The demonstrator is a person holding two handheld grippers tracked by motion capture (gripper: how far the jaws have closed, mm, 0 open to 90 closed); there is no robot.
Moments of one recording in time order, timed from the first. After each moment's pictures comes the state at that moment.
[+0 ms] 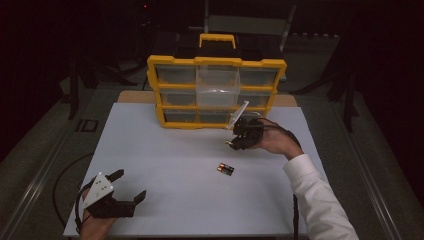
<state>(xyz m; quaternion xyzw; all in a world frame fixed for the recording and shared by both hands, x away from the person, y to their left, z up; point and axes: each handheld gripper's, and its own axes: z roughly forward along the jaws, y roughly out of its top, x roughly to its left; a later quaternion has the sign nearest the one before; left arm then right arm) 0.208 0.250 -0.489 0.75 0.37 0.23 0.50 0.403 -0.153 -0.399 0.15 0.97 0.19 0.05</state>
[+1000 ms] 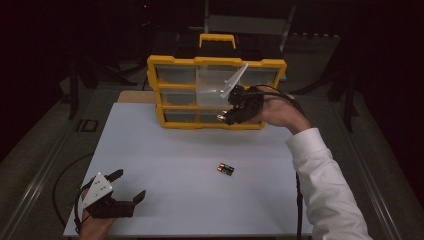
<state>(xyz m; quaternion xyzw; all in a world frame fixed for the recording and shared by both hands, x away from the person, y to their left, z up) 0.208 0.251 -0.488 0.75 0.37 0.23 0.50 0.407 -0.128 -0.289 0.11 0.96 0.23 0.07</state>
